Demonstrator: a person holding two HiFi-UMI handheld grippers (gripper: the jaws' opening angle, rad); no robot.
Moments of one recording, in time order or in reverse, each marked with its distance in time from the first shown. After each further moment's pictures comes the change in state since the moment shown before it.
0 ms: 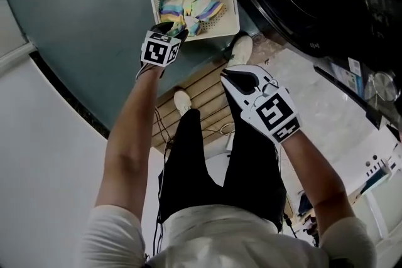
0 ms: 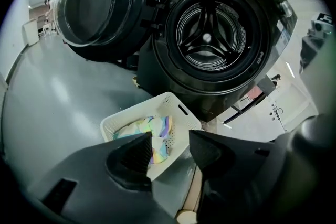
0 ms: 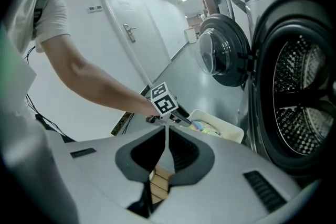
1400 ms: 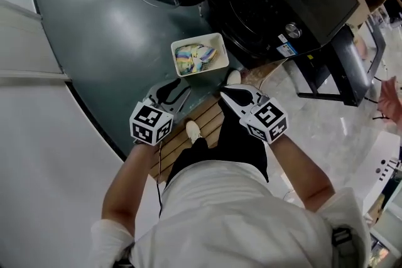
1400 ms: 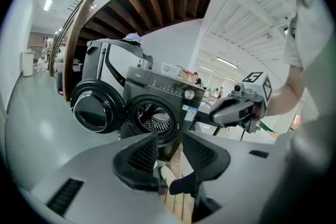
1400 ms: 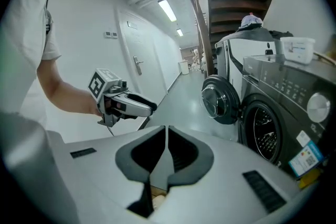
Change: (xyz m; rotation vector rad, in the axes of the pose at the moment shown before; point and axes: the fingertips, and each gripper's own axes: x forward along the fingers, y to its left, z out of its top) left arm -0.448 -0.216 0.068 0.163 -0.468 -0.138; right arm -0.182 0.185 0.124 -0.006 -0.316 -0.149
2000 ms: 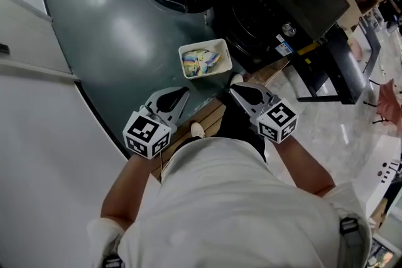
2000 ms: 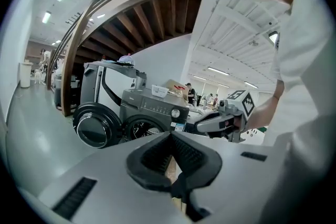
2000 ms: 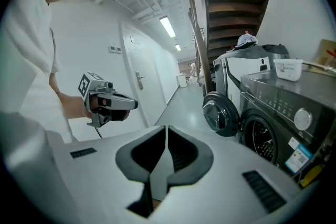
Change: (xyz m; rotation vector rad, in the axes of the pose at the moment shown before) left arm -0.116 -0.068 0.061 0.072 -0.135 -0.029; right arm -0.056 0.058 0.052 0.006 -0.159 -0.039
